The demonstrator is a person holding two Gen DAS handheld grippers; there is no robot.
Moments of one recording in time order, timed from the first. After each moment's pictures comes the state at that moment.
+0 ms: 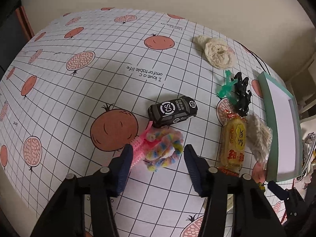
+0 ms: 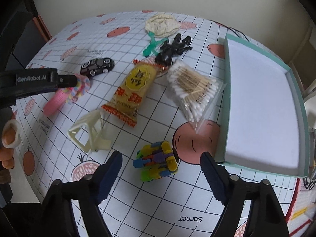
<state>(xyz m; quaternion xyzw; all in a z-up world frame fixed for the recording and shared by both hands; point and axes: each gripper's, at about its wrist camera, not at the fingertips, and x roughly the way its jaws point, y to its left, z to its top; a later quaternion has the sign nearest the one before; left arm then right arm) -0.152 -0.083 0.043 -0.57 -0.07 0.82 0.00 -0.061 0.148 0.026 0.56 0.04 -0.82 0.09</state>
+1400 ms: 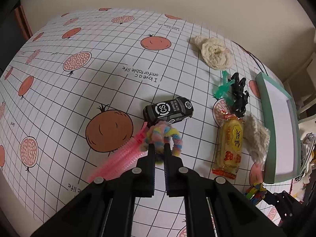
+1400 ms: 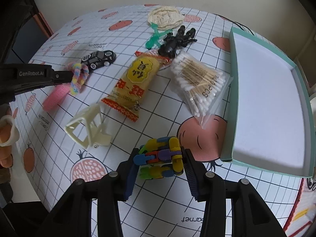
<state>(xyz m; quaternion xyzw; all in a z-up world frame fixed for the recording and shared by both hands) -0.151 -0.079 0.045 -0.56 -0.08 0.82 0.01 -0.065 0.145 0.025 0.57 0.04 -0.82 0.11</state>
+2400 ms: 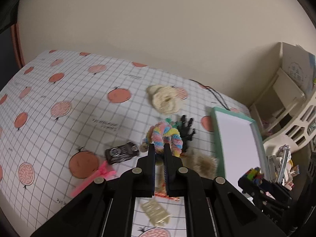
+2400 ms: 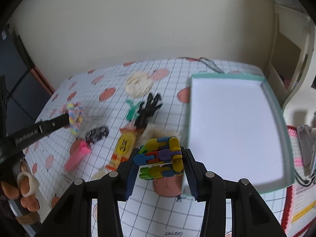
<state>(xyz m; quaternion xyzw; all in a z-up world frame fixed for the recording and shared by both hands) -0.141 -0.027 0.136 -0.44 -0.09 0.89 0.08 -0.085 0.225 0.112 0.45 -0.08 -0.89 0.06</state>
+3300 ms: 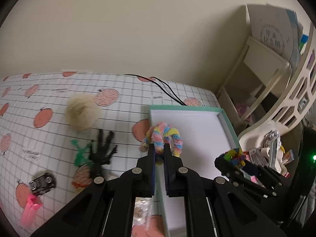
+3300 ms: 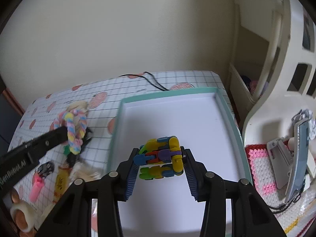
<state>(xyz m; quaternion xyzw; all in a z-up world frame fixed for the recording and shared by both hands) -0.198 0.149 0.115 -0.45 -0.04 0.87 0.19 -0.149 0.347 0.085 0.44 -0.10 -0.89 -0.05</state>
